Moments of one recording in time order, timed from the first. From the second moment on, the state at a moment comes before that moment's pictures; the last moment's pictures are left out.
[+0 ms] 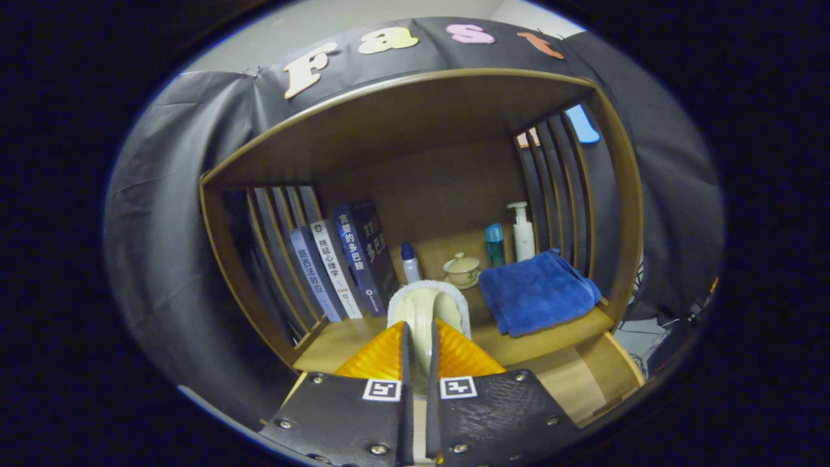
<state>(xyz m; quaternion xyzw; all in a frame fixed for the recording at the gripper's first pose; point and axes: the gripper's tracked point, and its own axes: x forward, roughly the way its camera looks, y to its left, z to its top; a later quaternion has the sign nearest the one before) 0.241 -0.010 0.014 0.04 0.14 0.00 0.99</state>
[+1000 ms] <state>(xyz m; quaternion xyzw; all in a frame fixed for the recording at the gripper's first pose) 0.351 -0.020 -0.059 0.05 0.20 -0.04 0.98</state>
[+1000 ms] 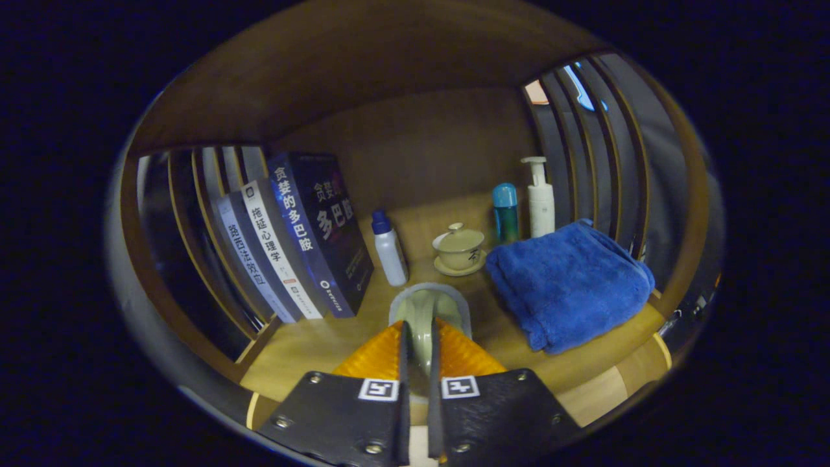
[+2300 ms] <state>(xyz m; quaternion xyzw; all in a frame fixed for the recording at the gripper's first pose) 0.212 0.024 -0.004 0.00 0.19 0.02 0.98</state>
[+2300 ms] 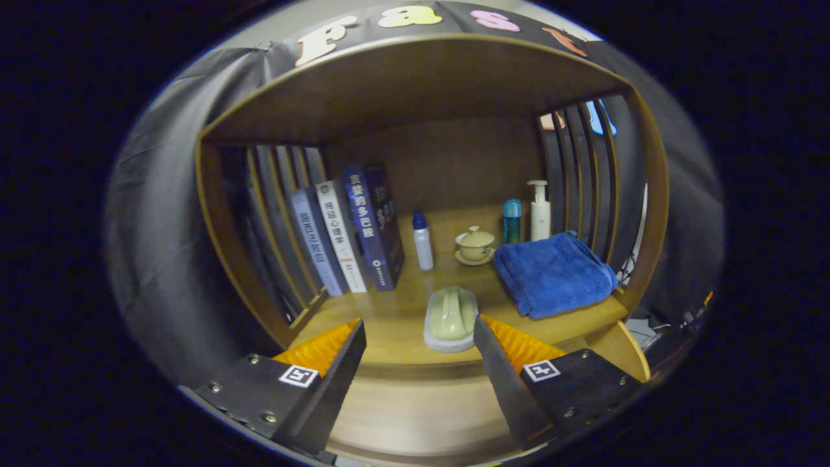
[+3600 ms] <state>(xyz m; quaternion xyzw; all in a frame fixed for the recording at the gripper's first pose) -0.007 -0.010 -0.118 -0.08 0.10 0.03 0.99</state>
